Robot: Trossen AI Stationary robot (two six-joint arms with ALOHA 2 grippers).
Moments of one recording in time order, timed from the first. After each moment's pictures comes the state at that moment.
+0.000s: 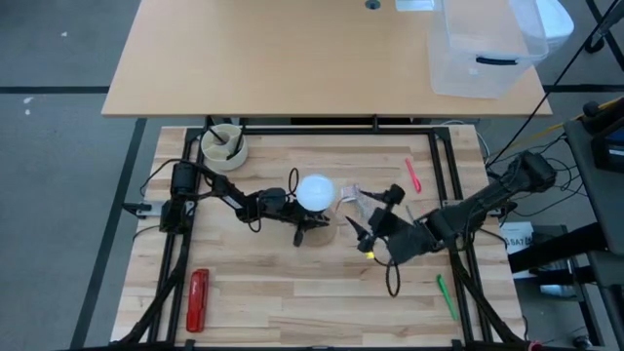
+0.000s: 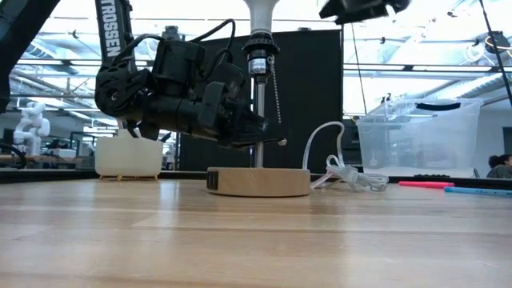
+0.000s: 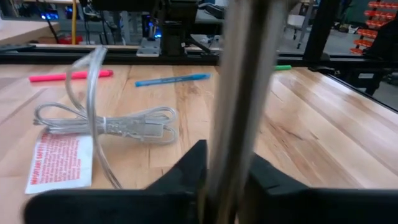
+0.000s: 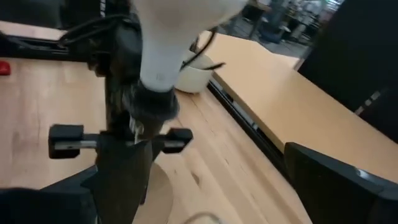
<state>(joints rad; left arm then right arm) 0.07 2.02 0.67 1.19 0.28 0.00 0.48 1.31 0.87 -0.22 1.06 0.21</state>
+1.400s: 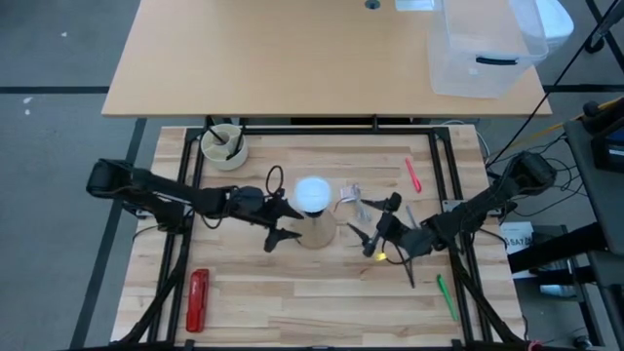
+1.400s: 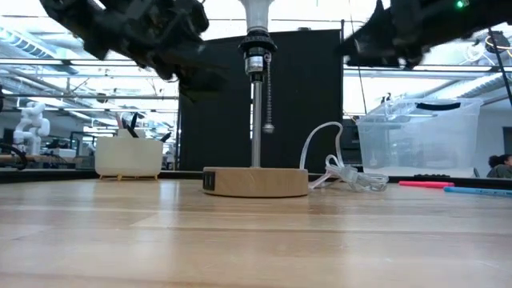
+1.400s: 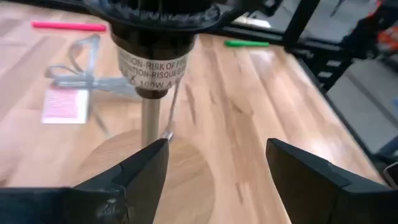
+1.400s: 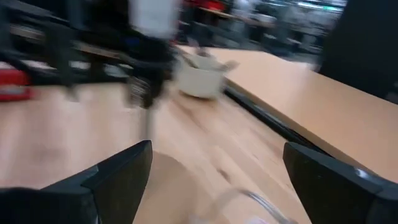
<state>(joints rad) -0.05 1.36 0.60 0.38 0.16 -0.16 0.49 1.31 0.46 0.49 1.05 0.13</state>
